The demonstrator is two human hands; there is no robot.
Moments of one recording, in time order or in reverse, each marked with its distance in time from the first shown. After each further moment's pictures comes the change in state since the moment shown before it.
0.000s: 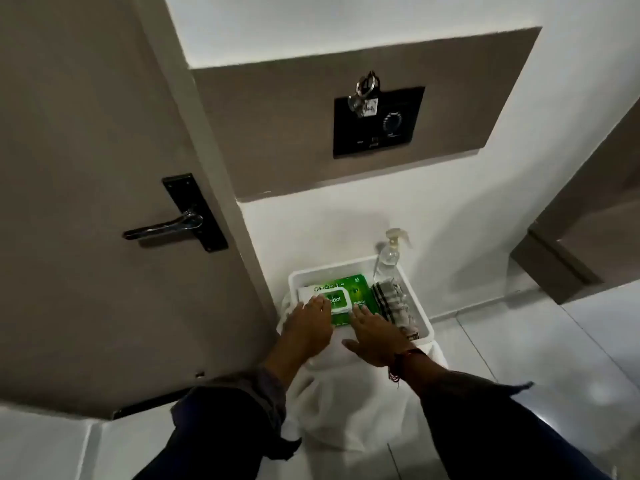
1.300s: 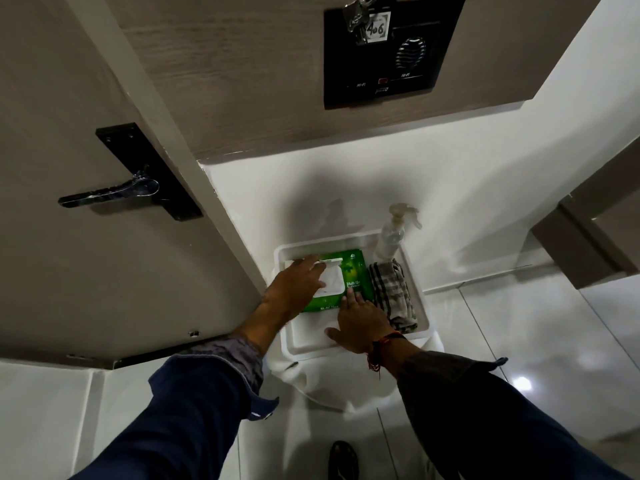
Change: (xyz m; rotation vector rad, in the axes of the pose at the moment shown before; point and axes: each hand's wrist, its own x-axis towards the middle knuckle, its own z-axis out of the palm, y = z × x) left_hand 0.059 -0.020 0.004 -0.031 0.171 0.099; right_hand 0.052 0.012 0.019 -0.136 -0.161 0.055
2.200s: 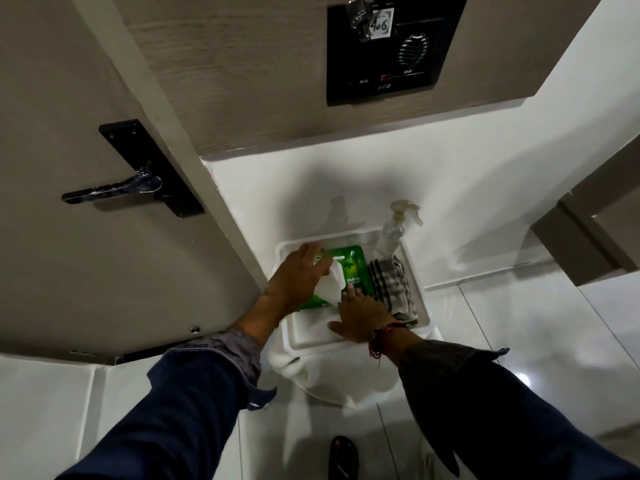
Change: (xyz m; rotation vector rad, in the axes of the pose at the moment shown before) left_hand -0.002 -0.005 -0.008 -0.016 0.195 0.138; right_hand 0.001 0.000 -0.012 -0.004 -0.029 -0.029
